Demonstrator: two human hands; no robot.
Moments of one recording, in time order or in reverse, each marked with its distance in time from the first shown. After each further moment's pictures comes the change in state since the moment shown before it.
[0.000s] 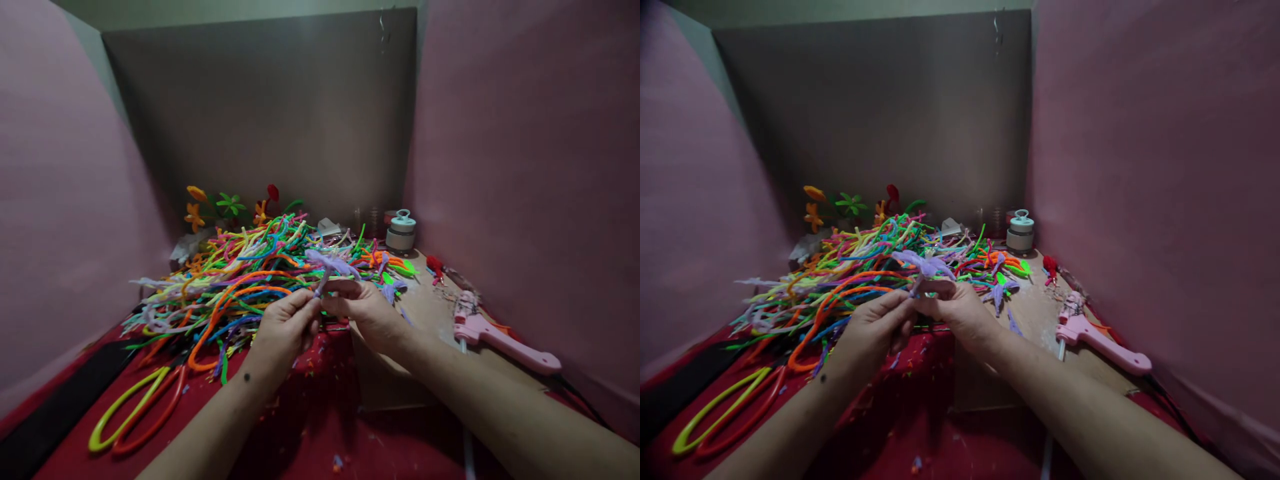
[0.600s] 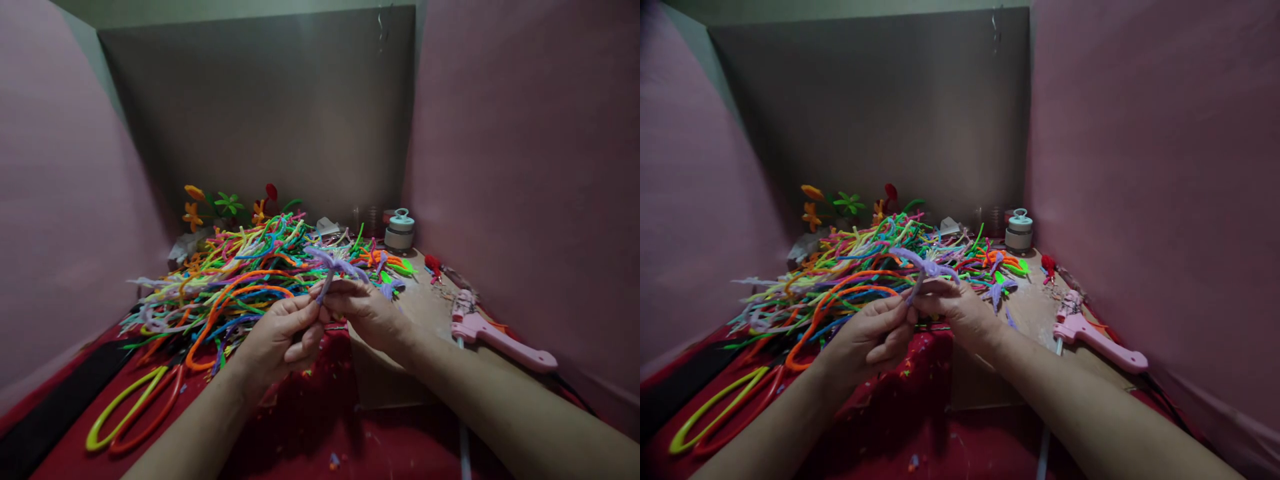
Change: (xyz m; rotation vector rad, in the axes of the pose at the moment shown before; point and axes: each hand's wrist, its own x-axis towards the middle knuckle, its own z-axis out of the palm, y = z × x) left_hand 0.002 -0.003 -0.011 -0.282 -0.374 -0.136; right_hand 0.000 0.002 -0.006 0.108 -0.094 -0.020
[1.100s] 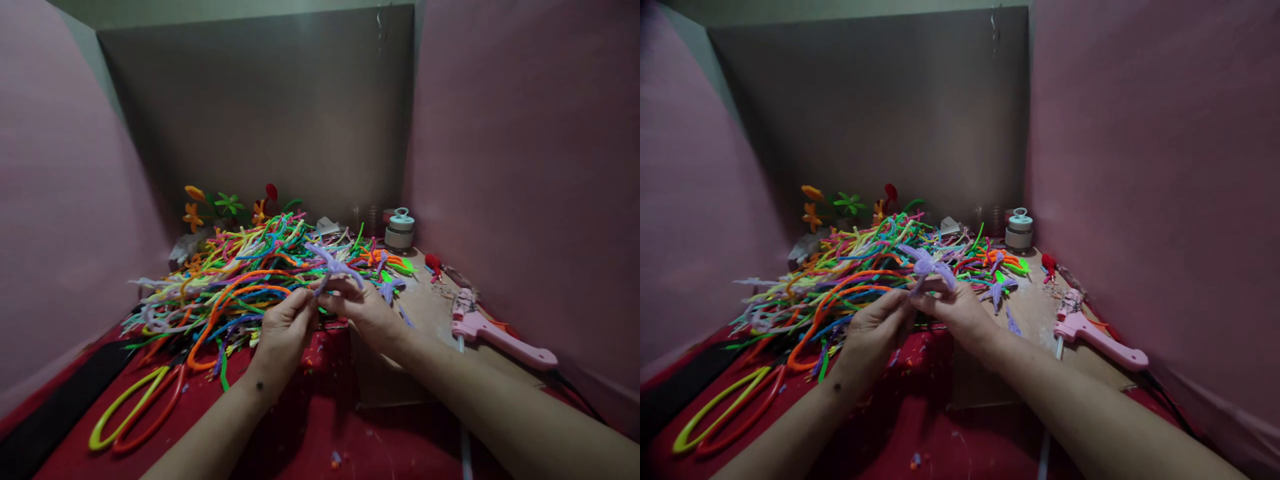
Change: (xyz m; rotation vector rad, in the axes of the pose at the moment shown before) left_hand 0.005 -0.013 0.008 0.484 0.454 0.317; right_hand 0.000 0.005 0.004 -0.120 0.050 -0.102
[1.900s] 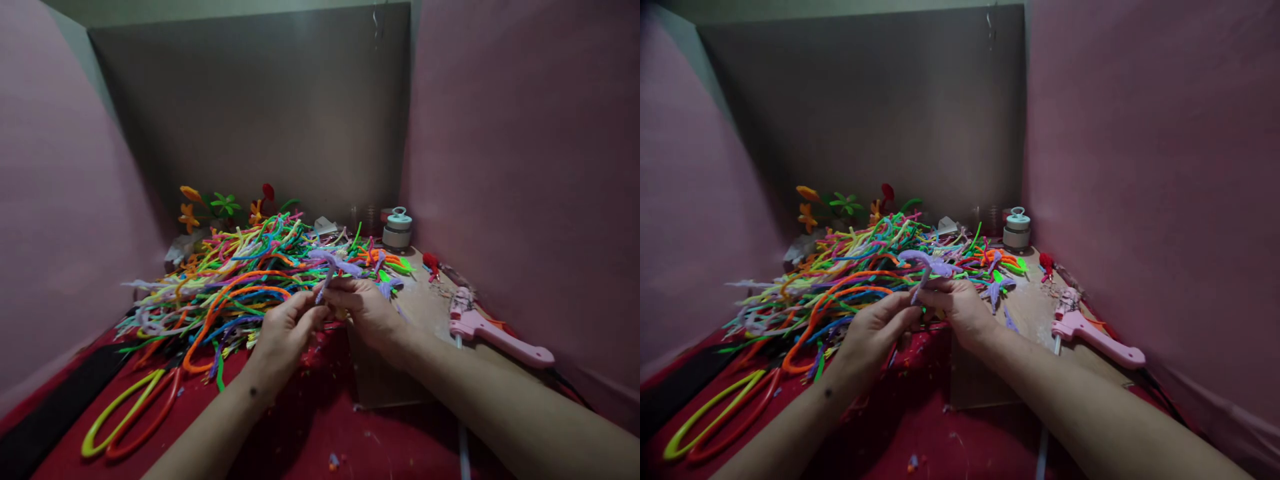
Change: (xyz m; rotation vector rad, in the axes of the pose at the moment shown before) left_hand 0.001 0.008 -0.004 0.050 -0.159 -0.057; right_hand 0.002 0.001 -0.006 0.060 0.056 0.135
